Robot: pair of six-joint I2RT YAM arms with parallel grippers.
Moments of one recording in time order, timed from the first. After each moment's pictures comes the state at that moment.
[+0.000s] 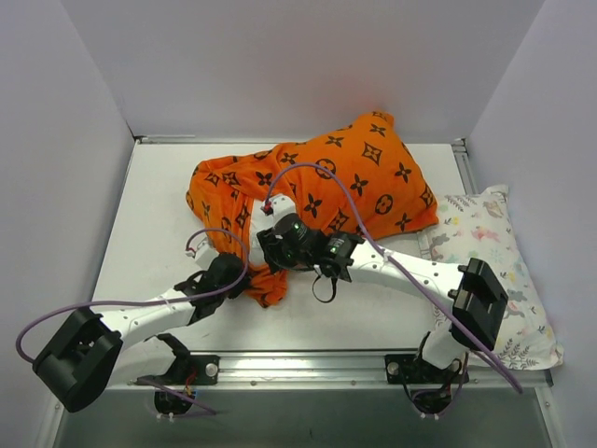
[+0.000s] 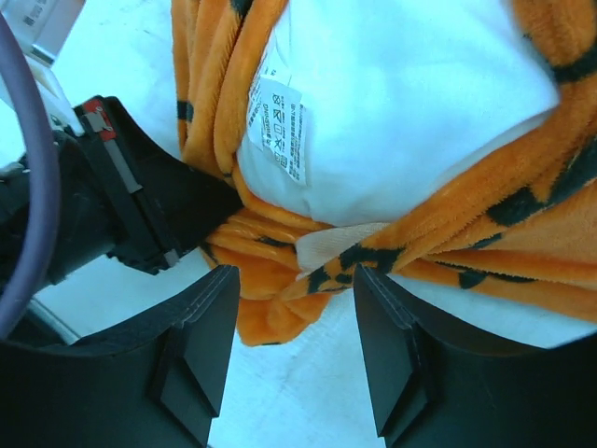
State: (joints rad) left arm -0.69 1.15 0.36 -0.02 -0.35 -1.30; right arm 1.04 1.57 1.21 -0.35 0.22 0.38
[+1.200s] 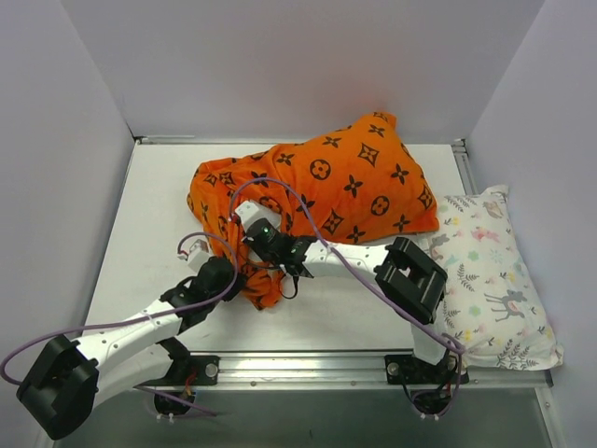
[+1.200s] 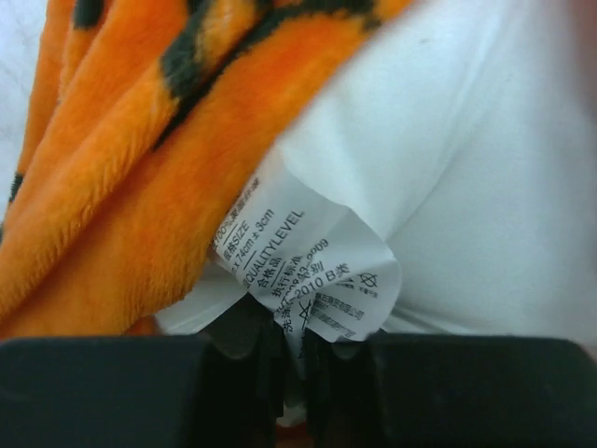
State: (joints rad) left arm -0.69 0.96 0.33 -0.12 -0.34 -1.29; right arm 1.04 1.94 1.27 0.00 0.39 -0.01
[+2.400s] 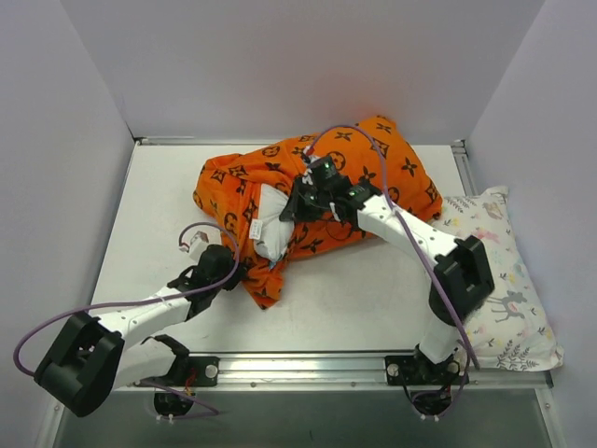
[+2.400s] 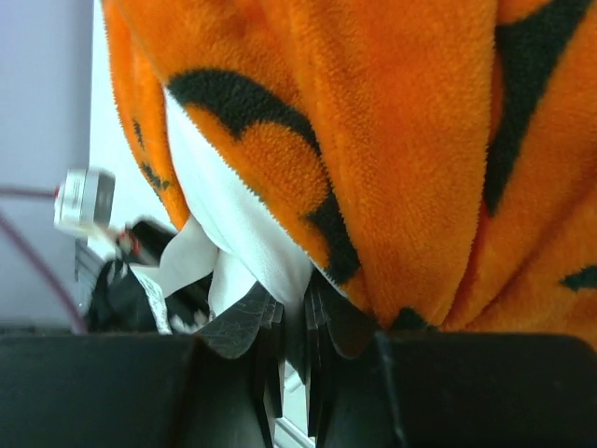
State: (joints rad) left arm -0.58 1.14 0.37 0.05 -0.27 -1.27; right arm 0.67 1.77 1.49 -0.43 -0.20 0.66
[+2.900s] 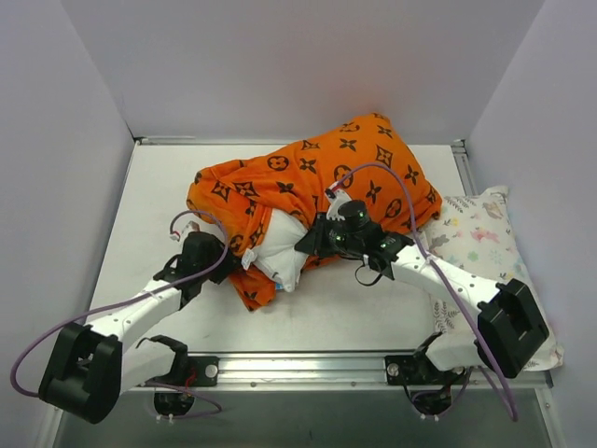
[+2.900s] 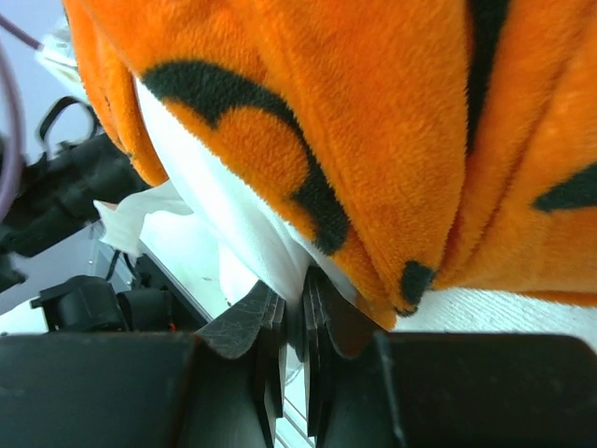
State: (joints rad) left arm -0.35 1.15 0.45 -0.04 -0.02 -1.12; right arm 0.69 1.33 0.84 -0.05 -0.25 0.70
